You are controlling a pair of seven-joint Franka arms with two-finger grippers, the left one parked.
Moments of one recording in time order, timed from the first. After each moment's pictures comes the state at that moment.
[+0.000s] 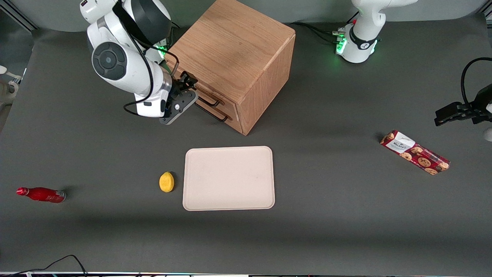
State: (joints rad) arm 0.64 0.11 -0.15 -1.78 0.26 1.65 -0.21
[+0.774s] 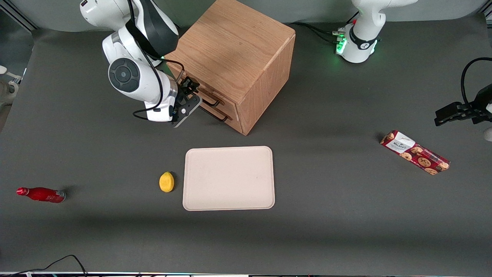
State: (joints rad) arm 0.64 0.11 -0.15 -1.89 0.26 1.73 -0.28
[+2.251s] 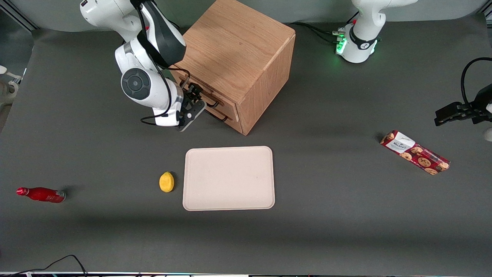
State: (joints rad) arm 0.65 0.14 -0.14 -1.95 0.26 1.83 -0.33
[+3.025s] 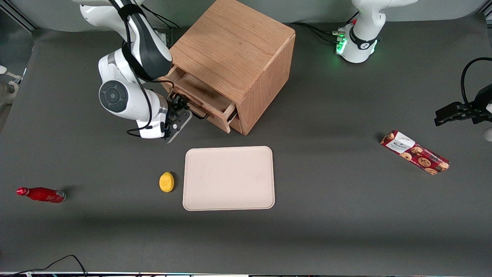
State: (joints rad) arm 0.65 0.18 -0.25 -1.91 0.26 1.83 -0.50
